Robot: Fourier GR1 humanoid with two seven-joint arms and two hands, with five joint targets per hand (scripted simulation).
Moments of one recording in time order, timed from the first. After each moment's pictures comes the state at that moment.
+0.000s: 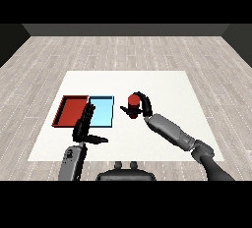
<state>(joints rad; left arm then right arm) 0.04 0.00 -0.11 -1.79 0.04 -0.10 -0.21 -0.78 -0.35 0.88 -1.10 -0.77 -0.80 -0.33</state>
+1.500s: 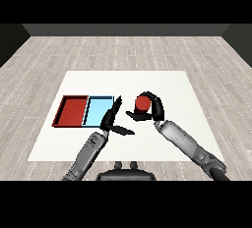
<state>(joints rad) -0.28 0.00 -0.42 -1.53 0.07 0.21 -0.02 -0.57 -0.44 0.64 -1.58 -0.30 -0.74 -0.04</state>
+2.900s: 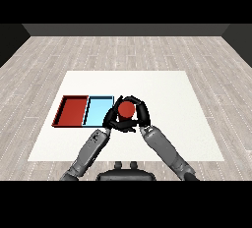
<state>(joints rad) -0.34 0.00 -0.43 -1.42 0.18 0.23 -0.05 -0.47 -0.06 0.51 -1.66 0.09 -0.51 0.10</state>
